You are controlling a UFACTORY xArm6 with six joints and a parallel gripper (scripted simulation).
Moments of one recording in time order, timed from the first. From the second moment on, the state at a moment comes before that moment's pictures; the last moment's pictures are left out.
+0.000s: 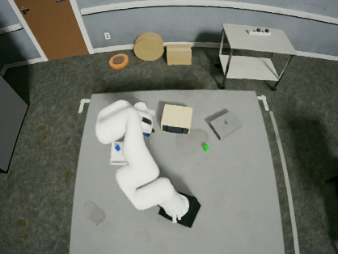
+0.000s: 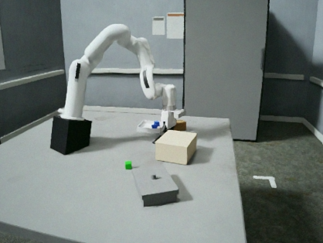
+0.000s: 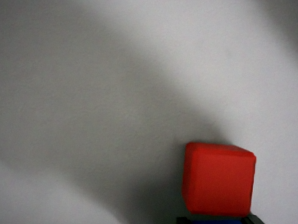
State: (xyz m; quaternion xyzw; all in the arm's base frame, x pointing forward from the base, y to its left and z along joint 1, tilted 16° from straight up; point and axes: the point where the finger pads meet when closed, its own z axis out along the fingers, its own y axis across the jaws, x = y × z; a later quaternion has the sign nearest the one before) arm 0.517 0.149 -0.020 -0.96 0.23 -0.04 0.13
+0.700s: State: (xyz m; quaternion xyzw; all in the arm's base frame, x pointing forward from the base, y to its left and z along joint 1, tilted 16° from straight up) arm 0.512 0.141 0.009 -0.96 0.23 -0.04 0.13
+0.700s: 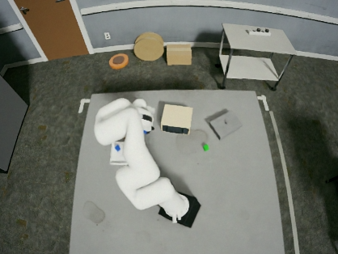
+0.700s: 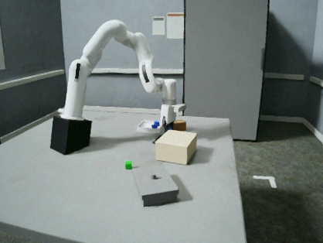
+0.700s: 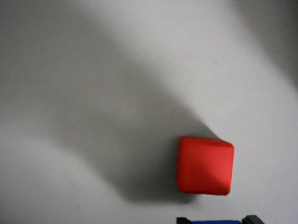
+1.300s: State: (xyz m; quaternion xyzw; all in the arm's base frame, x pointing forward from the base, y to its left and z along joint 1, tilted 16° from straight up) arm 0.502 0.123 0.082 -0.96 0.23 -0.04 0.13
